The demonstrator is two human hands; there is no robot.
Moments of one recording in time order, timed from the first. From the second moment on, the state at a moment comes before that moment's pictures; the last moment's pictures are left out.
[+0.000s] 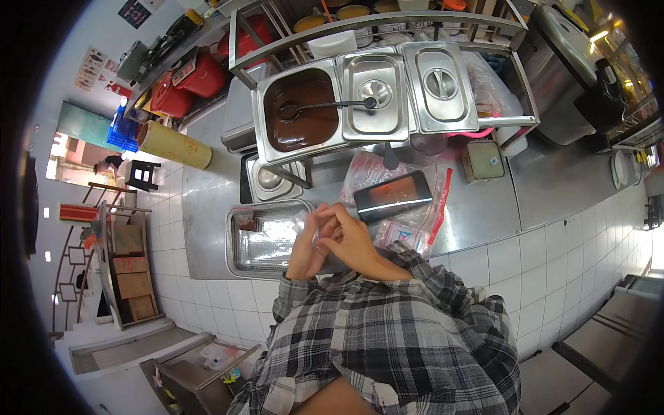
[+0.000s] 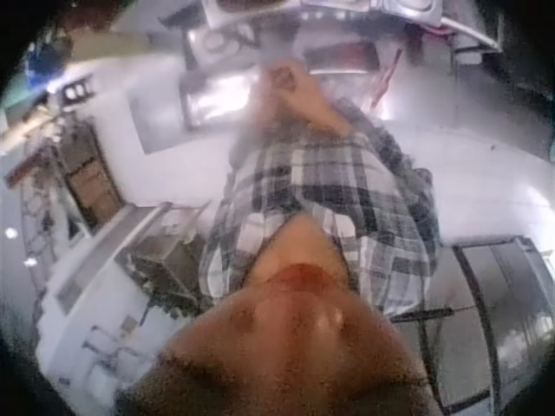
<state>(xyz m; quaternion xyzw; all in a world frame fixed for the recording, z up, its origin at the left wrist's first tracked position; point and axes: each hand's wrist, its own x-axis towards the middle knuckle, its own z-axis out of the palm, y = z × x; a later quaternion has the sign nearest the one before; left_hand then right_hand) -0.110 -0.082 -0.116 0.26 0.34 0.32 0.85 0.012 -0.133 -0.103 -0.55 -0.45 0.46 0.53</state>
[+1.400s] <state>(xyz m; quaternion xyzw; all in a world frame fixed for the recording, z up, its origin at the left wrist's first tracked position) -0.195 -0.072 -0.103 0.63 0.43 0.03 0.64 0.035 -0.130 -0.123 -0.50 -0.45 0.59 0.45</state>
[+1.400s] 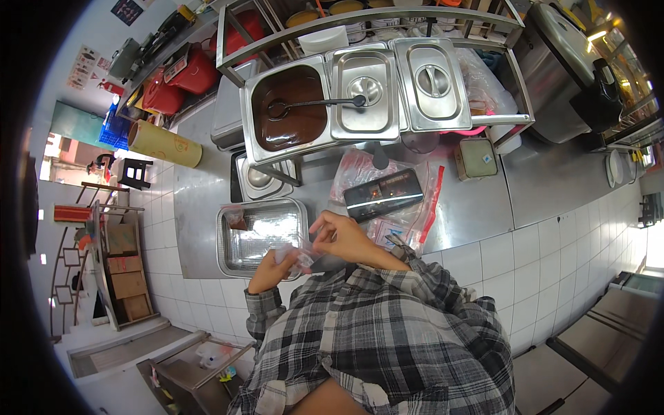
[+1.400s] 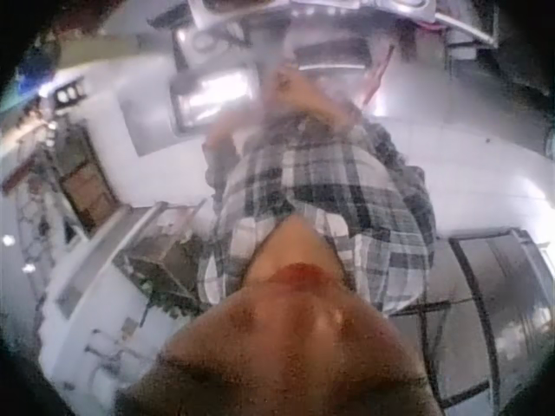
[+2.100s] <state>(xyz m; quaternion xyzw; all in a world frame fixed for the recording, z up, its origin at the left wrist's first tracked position) -0.152 -0.104 -0.110 0.46 0.57 0.27 0.63 0.014 -0.137 -0.123 -0.51 -0.45 0.52 0.51</state>
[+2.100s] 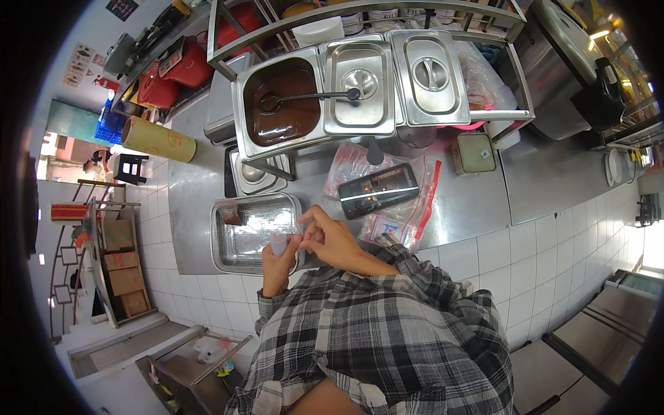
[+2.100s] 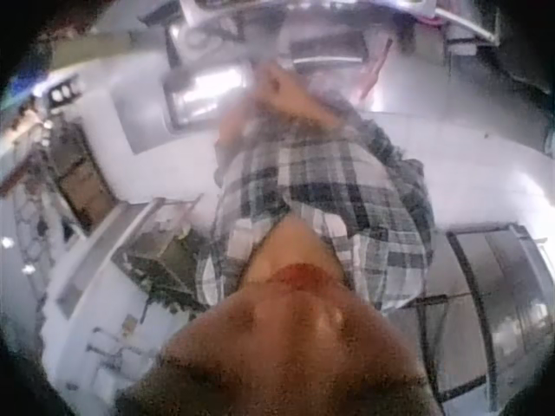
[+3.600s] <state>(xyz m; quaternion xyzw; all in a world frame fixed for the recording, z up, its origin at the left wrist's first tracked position) -0.147 -0.073 -0.066 0.84 0.39 0.17 0.35 0.026 -0.130 -0.090 -0.53 -0.65 0.31 0.46</state>
